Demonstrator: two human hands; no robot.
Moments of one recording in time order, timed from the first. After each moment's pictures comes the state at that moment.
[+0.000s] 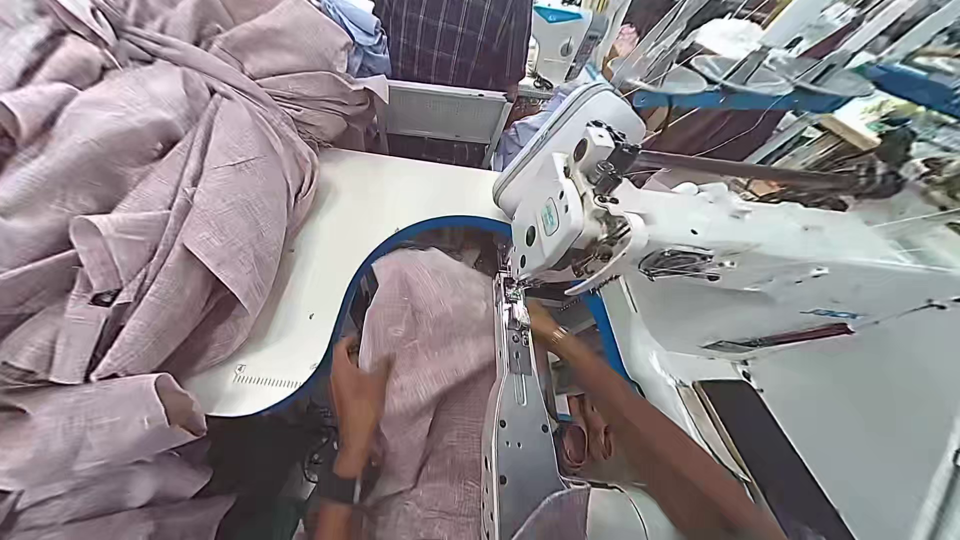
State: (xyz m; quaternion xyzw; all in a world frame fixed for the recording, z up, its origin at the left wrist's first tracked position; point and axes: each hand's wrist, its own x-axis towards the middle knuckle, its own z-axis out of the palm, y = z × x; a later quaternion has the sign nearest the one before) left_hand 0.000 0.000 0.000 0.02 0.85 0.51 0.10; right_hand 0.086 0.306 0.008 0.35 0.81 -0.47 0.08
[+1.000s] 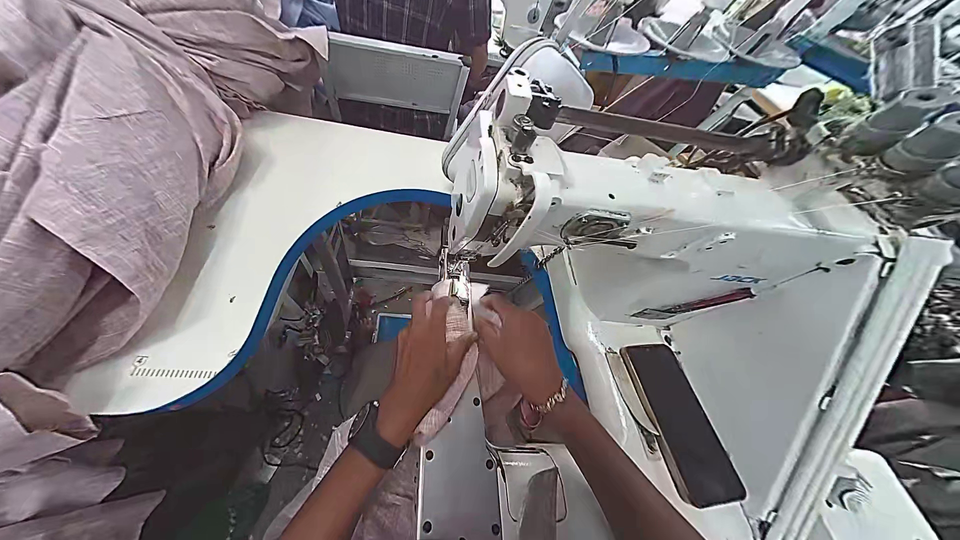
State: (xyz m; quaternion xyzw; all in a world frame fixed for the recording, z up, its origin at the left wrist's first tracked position) left_hand 0.061 0.129 0.032 0.37 0.83 0.40 0.08; right_hand 0.143 0.249 0.097 0.32 0.92 -0.24 0.01
